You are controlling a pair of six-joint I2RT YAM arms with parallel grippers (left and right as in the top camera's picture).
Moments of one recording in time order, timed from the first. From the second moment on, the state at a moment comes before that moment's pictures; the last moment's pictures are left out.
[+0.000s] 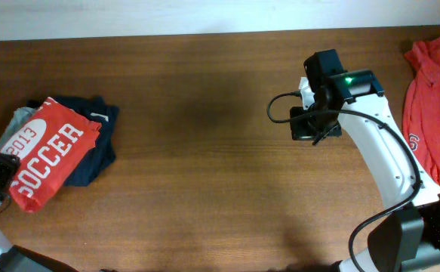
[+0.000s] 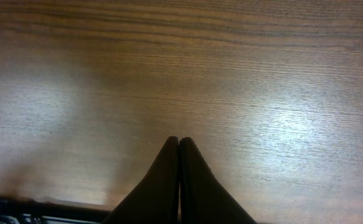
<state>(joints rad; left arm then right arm) 0.90 1.52 1.19 -0.76 0.36 -0.24 0.18 1.70 1.54 -1.26 -0.09 0.18</state>
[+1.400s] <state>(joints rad) 0.82 1.80 1.22 -0.63 0.39 -0.20 0.18 1.70 1.54 -1.25 -0.10 0.18</state>
